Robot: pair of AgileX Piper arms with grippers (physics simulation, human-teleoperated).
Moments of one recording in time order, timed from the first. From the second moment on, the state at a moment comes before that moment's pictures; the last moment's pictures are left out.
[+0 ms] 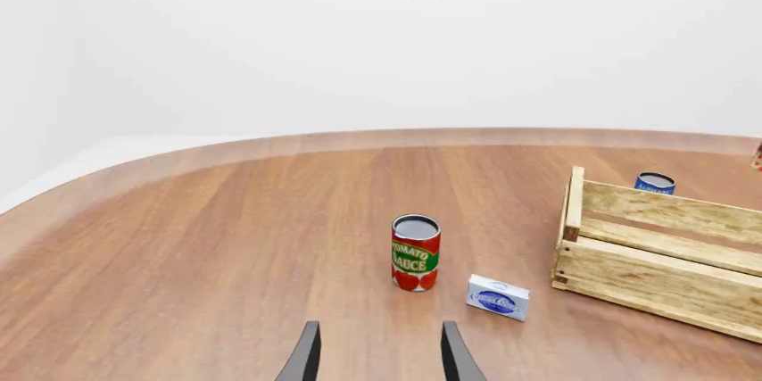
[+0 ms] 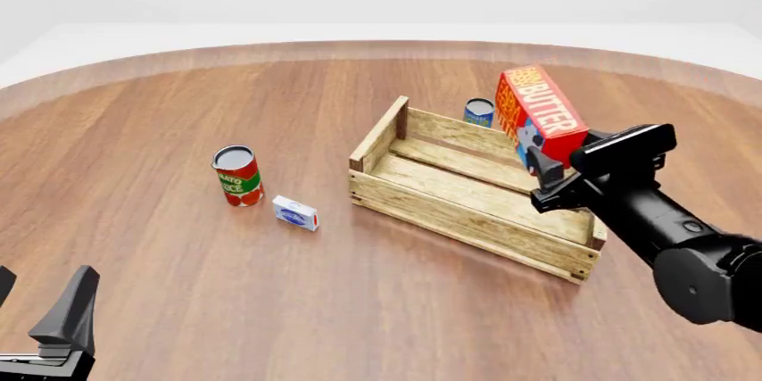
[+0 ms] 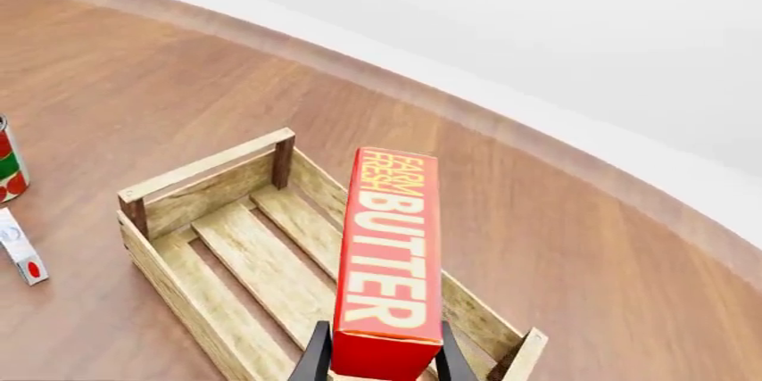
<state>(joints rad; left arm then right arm) 0.00 0.00 0.00 0.00 0.00 0.21 1.30 -0.50 -0.53 -0.25</state>
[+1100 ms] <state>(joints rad) 0.00 0.00 0.00 0.00 0.00 0.26 1.55 -0.59 -0.62 -0.24</state>
